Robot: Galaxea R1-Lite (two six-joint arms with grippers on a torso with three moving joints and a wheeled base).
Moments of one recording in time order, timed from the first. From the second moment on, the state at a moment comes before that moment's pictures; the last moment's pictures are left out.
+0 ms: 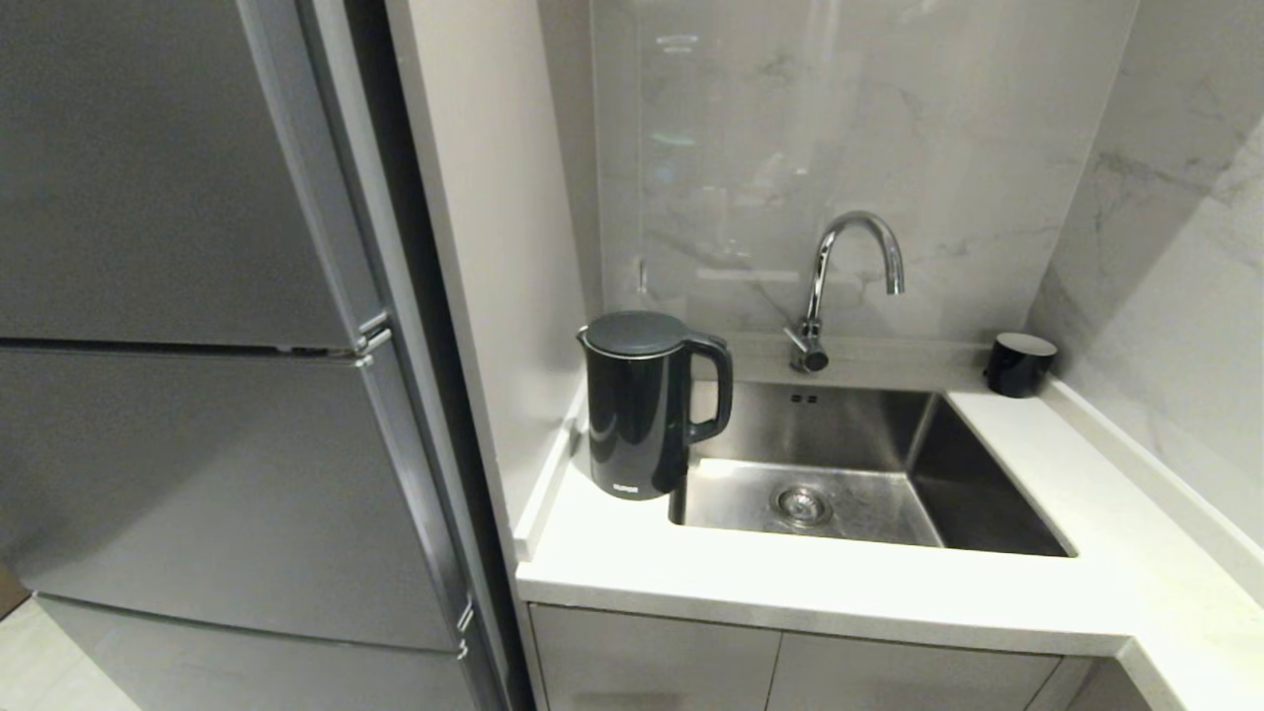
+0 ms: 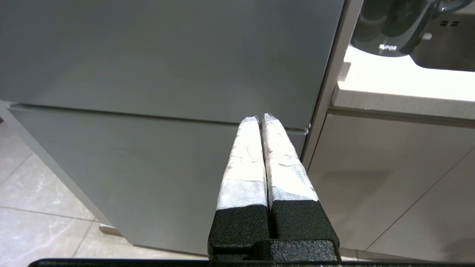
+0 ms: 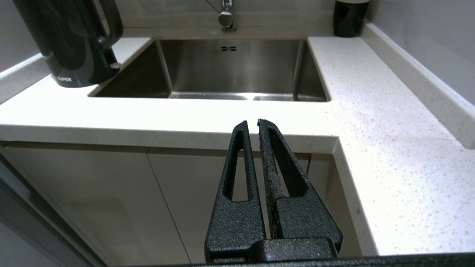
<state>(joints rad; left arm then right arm) 0.00 0.00 -0.07 0.16 0.01 0.00 0.00 0.00 0.00 0.00 0.00 0.00</state>
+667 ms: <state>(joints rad) 0.00 0.00 -0.07 0.16 0.01 0.00 0.00 0.00 0.00 0.00 0.00 0.00</state>
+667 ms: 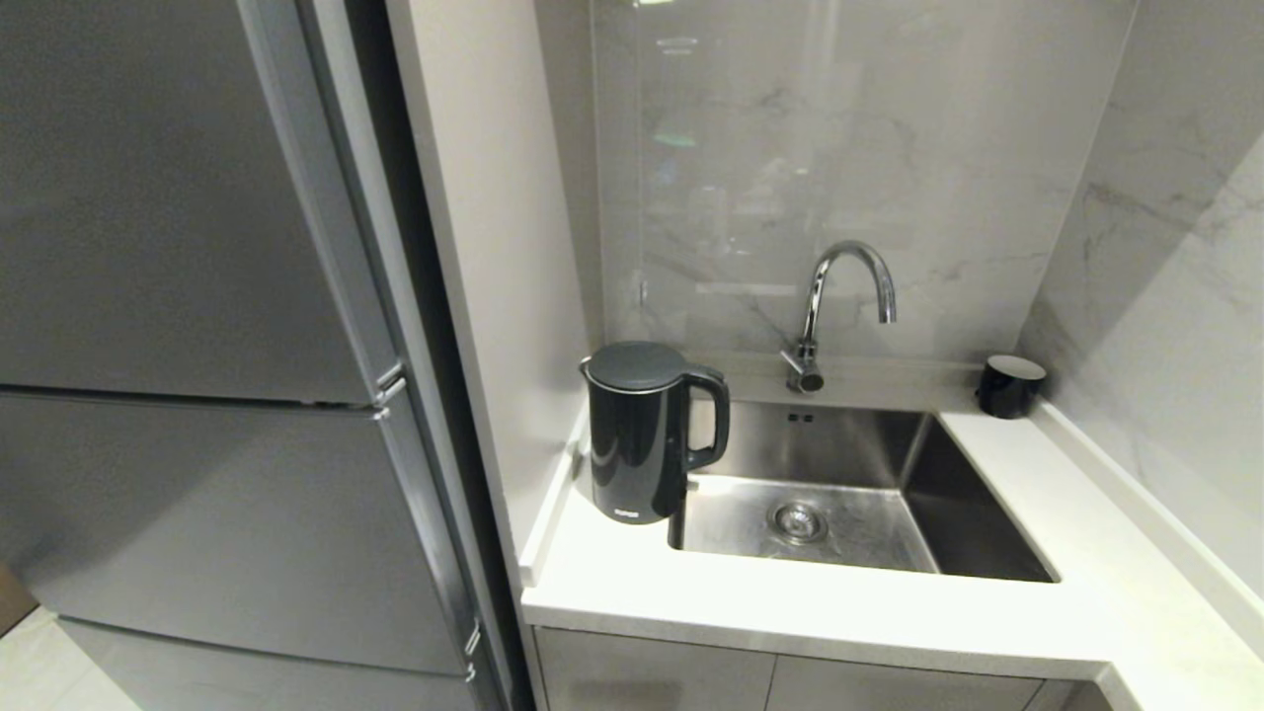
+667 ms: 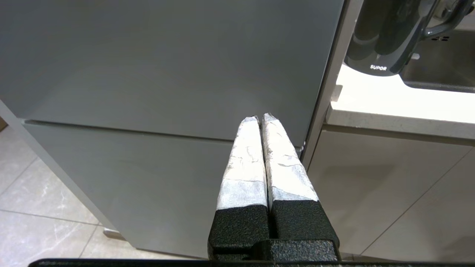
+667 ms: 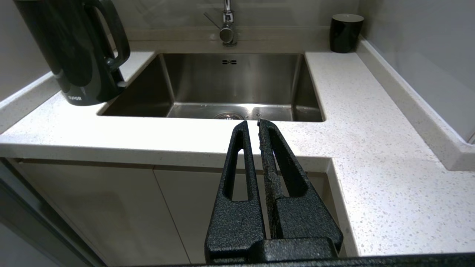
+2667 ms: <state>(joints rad) 0.00 0.00 -0.07 0.16 0.01 0.00 0.00 0.00 0.00 0.00 0.00 0.00</state>
